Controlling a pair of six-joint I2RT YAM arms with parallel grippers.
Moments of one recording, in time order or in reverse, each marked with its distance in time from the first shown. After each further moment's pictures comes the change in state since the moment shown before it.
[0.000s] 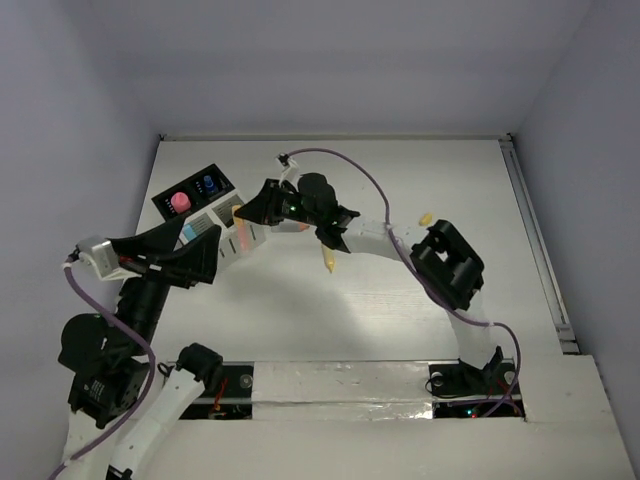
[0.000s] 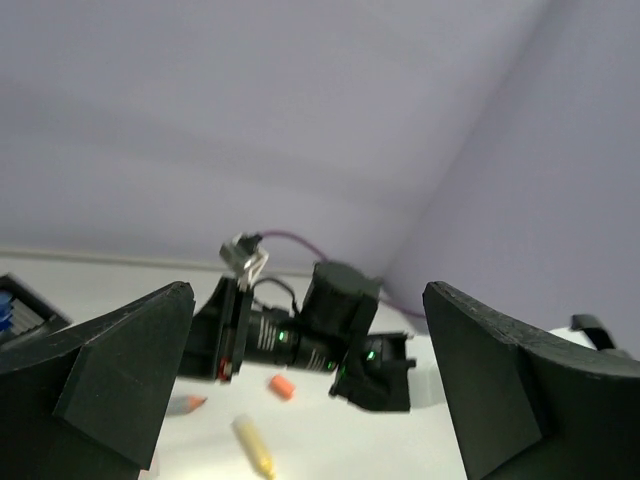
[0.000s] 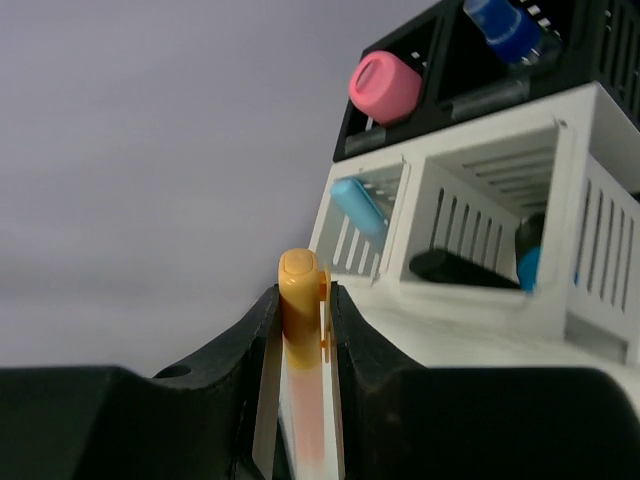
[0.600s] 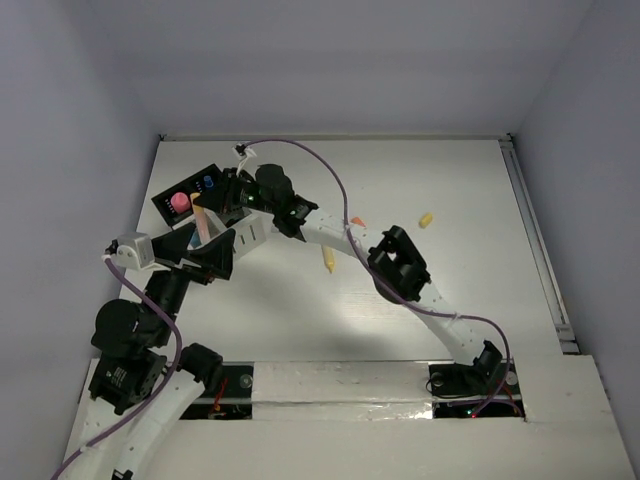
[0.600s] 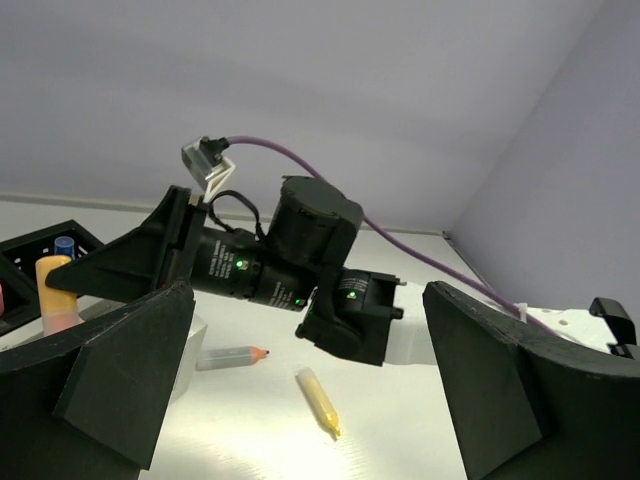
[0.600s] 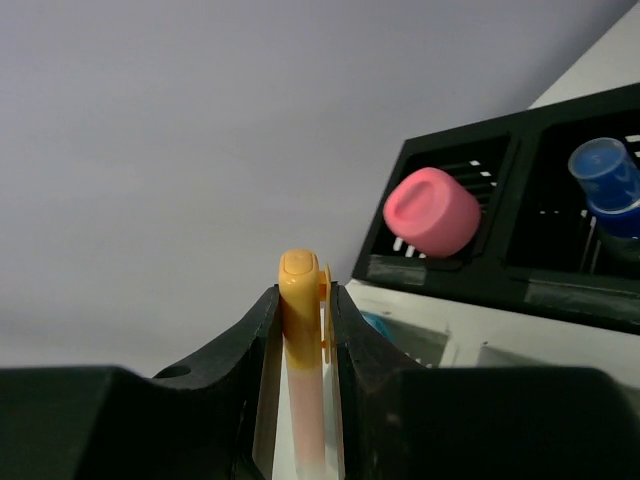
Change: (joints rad) left arm 0.000 -0.027 -0.162 -0.020 -0.059 0.101; right arm 0.057 0.461 0.735 -0.154 -0.009 -0.051
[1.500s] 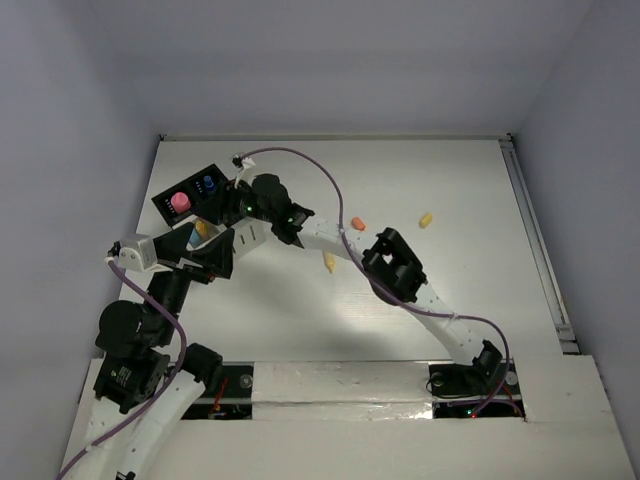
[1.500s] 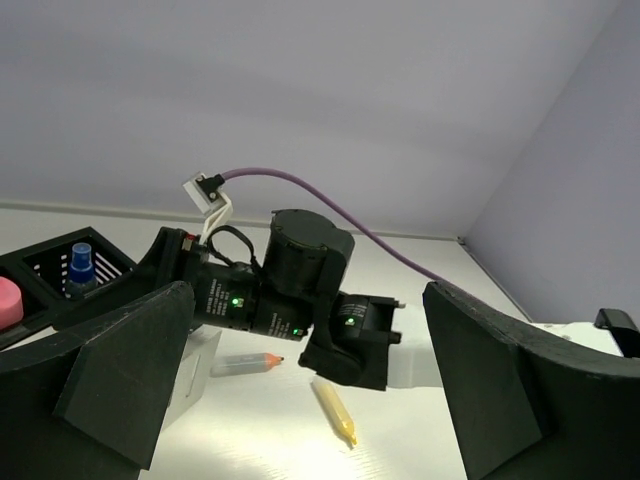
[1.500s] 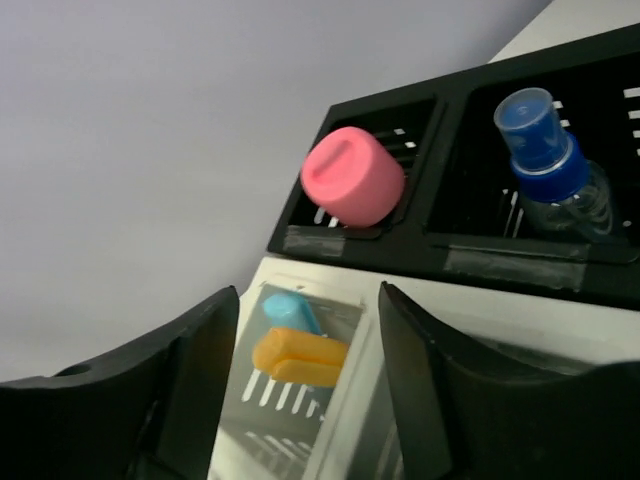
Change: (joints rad) left arm 0.020 -0.016 -0.043 0.043 -0.001 0.031; right arm 0.011 0.072 0.012 -0.012 0.071 -0.155
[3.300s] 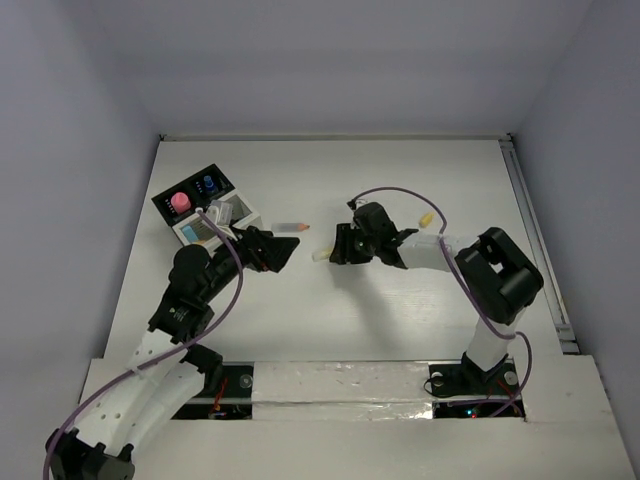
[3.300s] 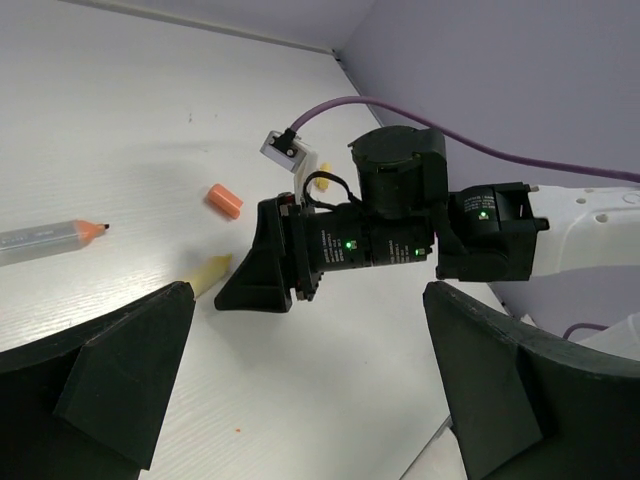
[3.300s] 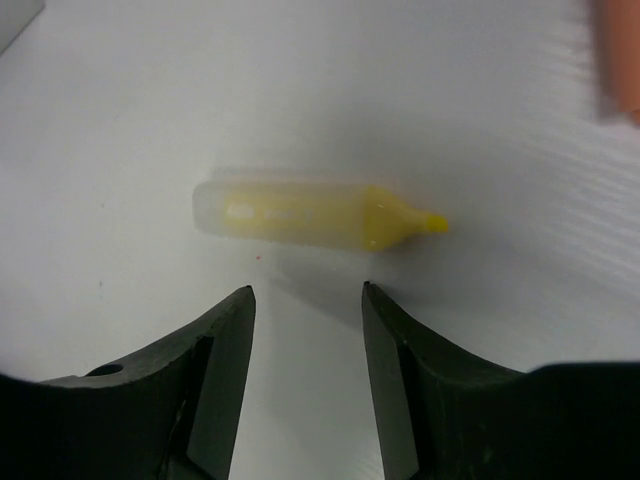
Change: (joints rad) left arm 0.013 0.360 -0.214 0.286 0.414 -0.296; right arm -0.270 -0.804 -1.281 -0.312 0.153 -0.120
